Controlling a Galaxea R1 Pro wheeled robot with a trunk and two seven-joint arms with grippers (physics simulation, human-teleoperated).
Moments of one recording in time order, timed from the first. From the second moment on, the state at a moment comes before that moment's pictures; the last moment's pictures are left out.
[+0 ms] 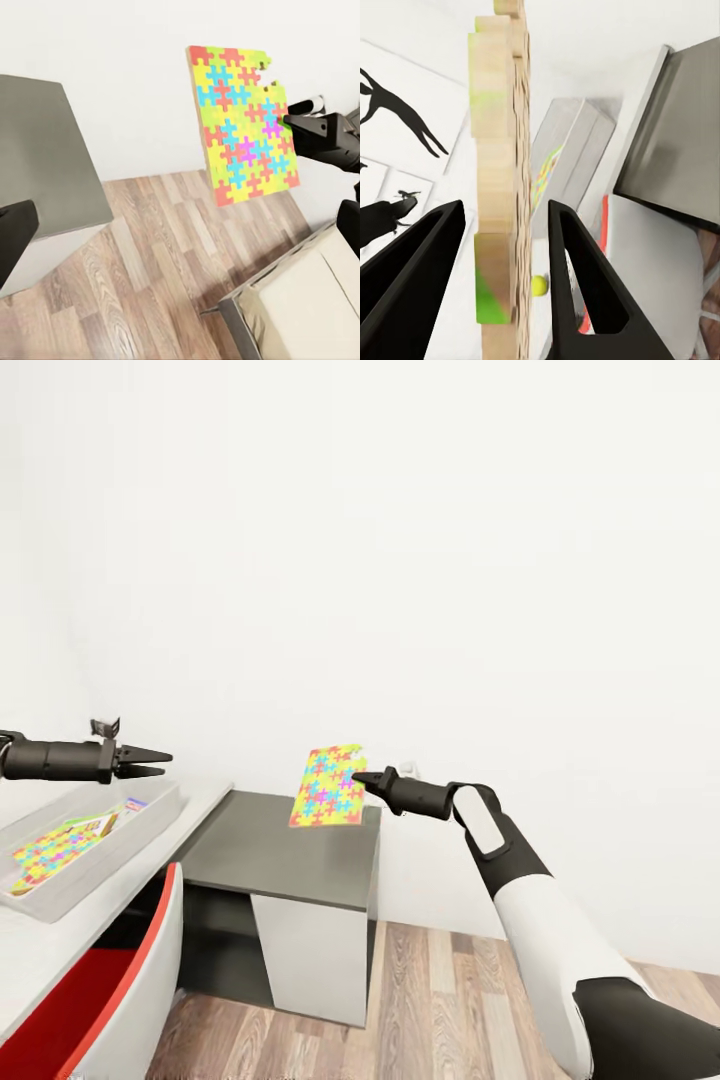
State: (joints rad) left arm -1.12 0.65 -0.13 -0.76 0.09 1.04 -1.51; right arm -0.93 0.11 0.01 -0.79 -0.82 0.91 0.36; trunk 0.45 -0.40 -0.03
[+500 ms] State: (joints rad) left arm -1.12 0.65 -0.12 -0.76 0.09 1.04 -1.51; right arm -0.95 0.14 0.01 -0.79 -0.82 0.90 0.34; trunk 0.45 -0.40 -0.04
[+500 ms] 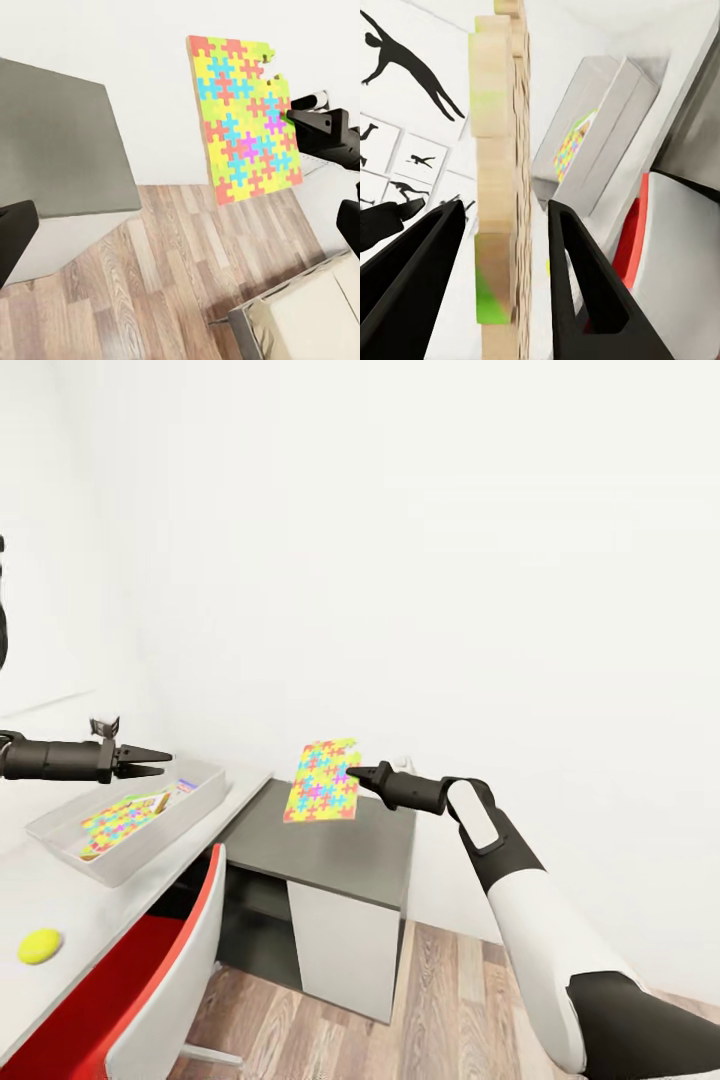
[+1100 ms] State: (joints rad) left arm -1.12 0.65 -0.12 -0.76 0.09 1.04 -1.51; right arm -0.95 0.14 0.01 -0.79 -0.82 0.90 0.33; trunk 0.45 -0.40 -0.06
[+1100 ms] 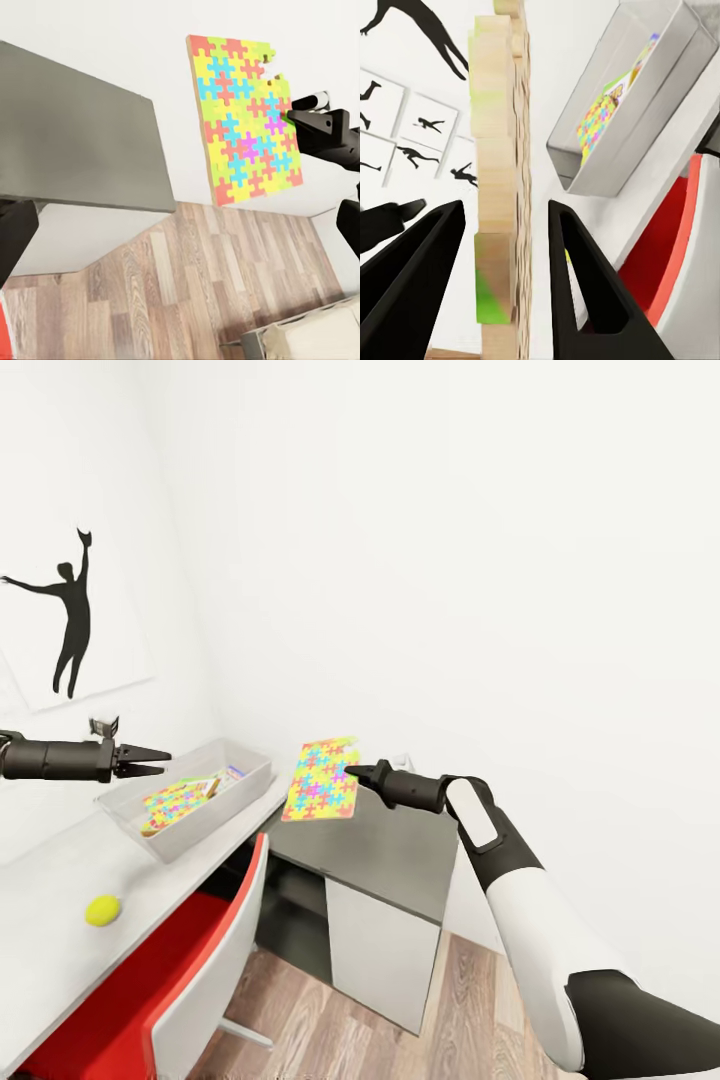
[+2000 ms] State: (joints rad) left arm -1.12 0.65 -0.12 -0.76 0.09 1.04 -1.51; right arm -0.95 0.16 0.01 -0.80 -0.82 0.90 0.32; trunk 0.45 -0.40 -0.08
